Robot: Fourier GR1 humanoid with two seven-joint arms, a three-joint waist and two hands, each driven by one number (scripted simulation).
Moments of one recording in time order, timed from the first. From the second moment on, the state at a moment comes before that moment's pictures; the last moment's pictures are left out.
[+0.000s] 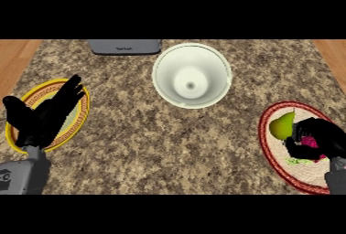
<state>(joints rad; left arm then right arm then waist) -0.20 0.23 0.15 -1.51 0.09 -0.22 0.29 -0.12 -0.44 -0.03 -1.31 0.84 0.20 0.24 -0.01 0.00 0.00</state>
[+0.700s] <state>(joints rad) -0.21 0.23 0.16 -1.52 0.08 -0.21 0.30 0.01 -0.42 0.03 -2.12 0.78 0.53 0.56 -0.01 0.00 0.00</state>
